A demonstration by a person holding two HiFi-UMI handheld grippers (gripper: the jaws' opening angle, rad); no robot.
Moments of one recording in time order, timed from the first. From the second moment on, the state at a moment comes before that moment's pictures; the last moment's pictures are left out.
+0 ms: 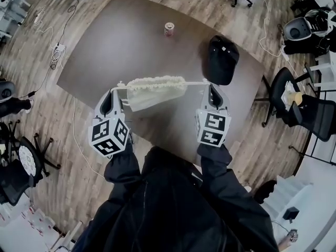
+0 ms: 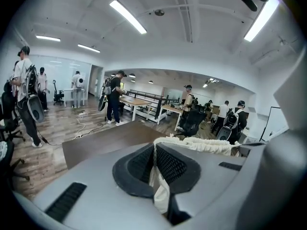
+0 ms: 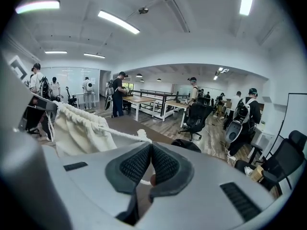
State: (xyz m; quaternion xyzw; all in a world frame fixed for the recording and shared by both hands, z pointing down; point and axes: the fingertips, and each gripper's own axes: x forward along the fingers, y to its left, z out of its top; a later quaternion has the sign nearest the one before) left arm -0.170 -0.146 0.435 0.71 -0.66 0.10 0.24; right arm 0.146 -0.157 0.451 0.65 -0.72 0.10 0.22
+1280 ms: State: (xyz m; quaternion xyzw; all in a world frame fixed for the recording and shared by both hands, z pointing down) left arm -0.199 -0.122 0.408 0.69 -0.69 0.07 0.22; right arm 0.166 -0.141 0.438 0.66 -0.71 0.10 0.22
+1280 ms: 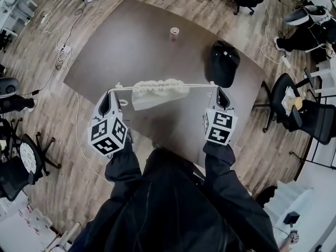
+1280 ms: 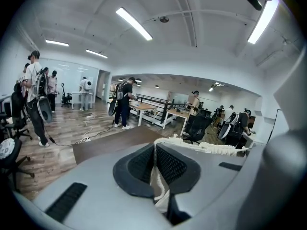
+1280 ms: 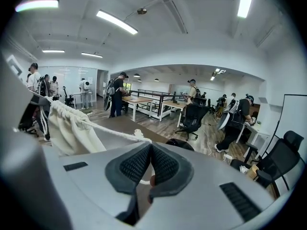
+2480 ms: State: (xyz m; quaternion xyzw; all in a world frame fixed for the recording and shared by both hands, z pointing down) left arm -0.244 -0.117 0.430 0.65 -0.71 0.07 0.26; right arm 0.195 -0.136 0.456 0.69 -0.68 0.13 0.23
